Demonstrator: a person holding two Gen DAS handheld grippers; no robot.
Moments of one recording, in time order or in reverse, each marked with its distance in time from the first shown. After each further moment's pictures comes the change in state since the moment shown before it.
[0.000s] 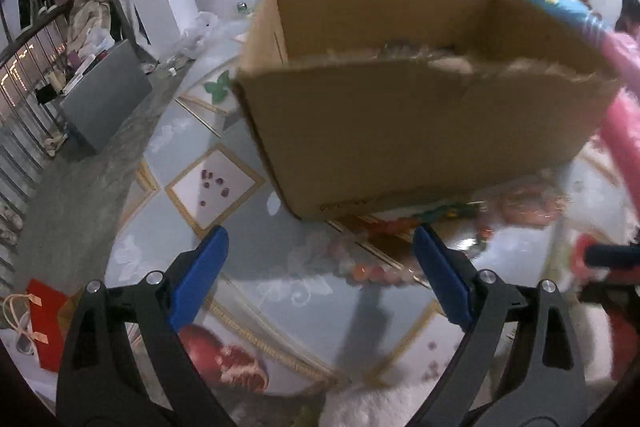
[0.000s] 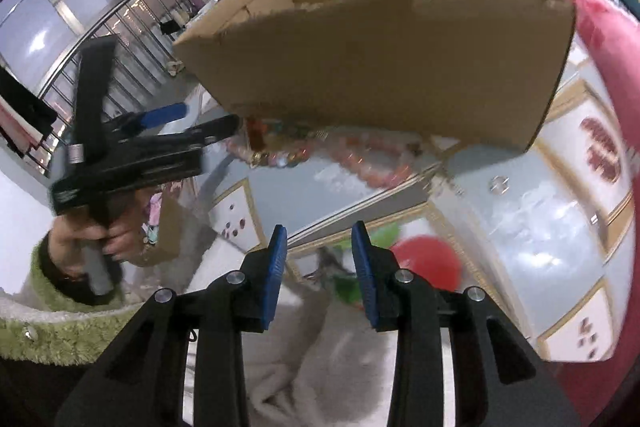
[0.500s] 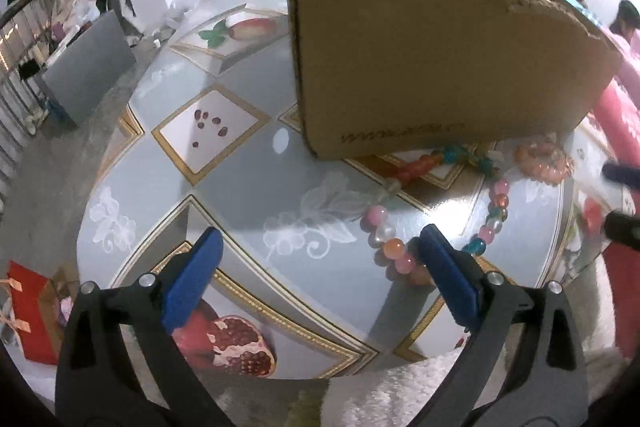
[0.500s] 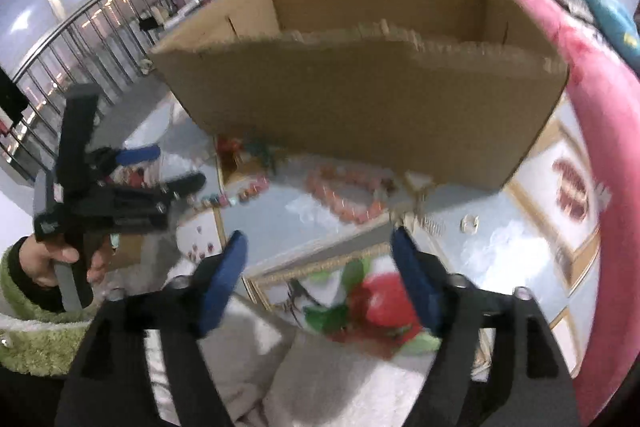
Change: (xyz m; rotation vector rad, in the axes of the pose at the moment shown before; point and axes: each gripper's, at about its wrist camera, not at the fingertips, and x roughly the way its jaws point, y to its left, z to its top) left arm 0.020 0.021 -0.029 -0.034 0.048 -0.103; right arm -0.007 0.013 0.020 -0.081 -0.080 -0.151
